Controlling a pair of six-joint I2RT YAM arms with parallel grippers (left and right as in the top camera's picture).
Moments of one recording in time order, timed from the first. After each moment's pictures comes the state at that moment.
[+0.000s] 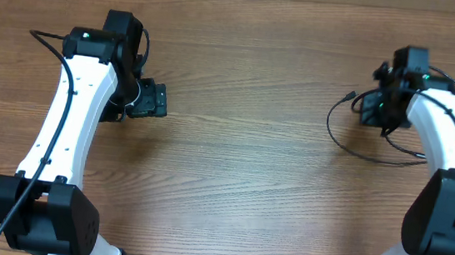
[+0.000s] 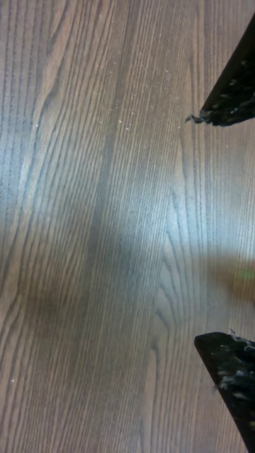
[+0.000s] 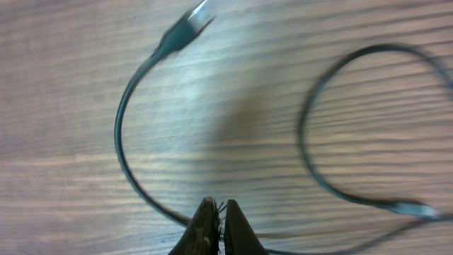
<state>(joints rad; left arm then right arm) -0.07 1.72 1.59 -1.39 0.03 -0.27 -0.11 1.83 1.42 -0.93 0.01 -0.01</state>
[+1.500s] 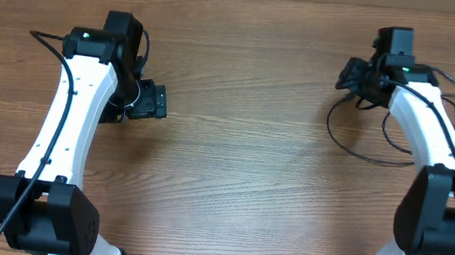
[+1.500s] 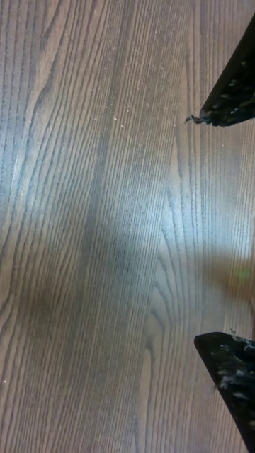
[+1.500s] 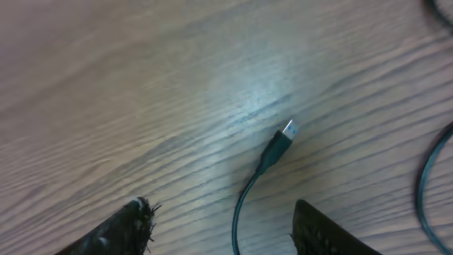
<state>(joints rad) -0.07 1.72 1.59 -1.41 0.03 -0.27 0.01 1.88 1.43 -0.63 -0.01 0.40</state>
